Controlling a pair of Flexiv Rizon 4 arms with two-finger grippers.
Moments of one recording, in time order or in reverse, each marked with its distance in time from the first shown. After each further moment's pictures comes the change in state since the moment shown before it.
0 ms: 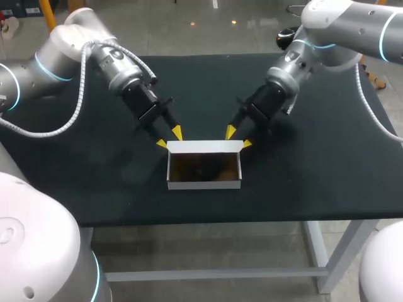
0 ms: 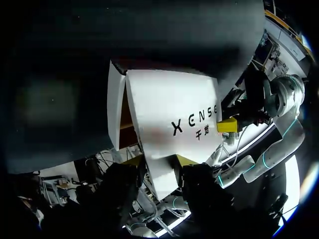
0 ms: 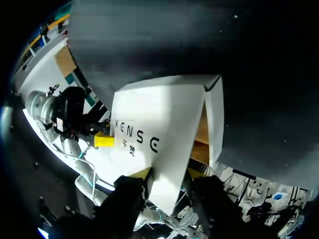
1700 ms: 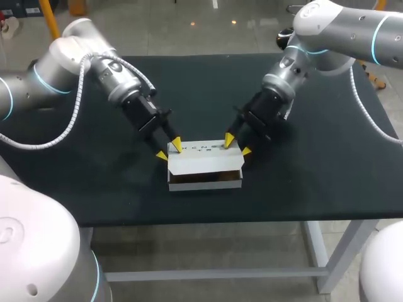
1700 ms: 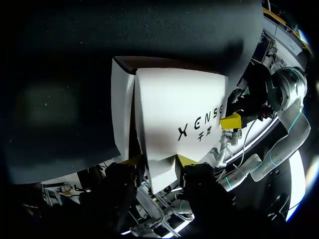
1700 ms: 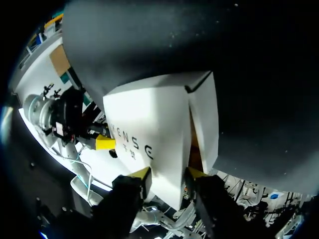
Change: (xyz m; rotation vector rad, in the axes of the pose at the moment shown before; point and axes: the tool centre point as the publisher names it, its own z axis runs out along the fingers) left arm -0.022 -0.005 0.022 0.034 -0.006 0.045; right arm -0.015 0.010 0.014 0.008 -0.048 -0.001
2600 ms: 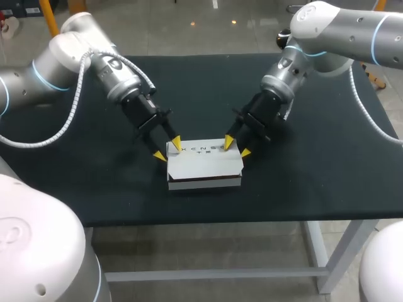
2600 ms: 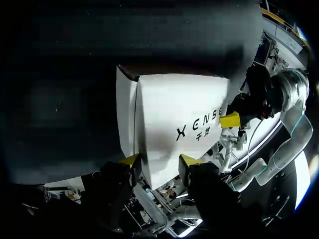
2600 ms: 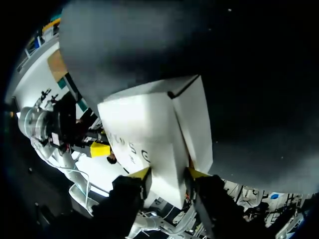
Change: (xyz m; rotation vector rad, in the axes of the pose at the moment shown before) left arm -0.005 -0.005 -0.006 0.066 -0.053 0.011; right arm -0.006 0.012 0.001 -0.049 -0.026 0.023
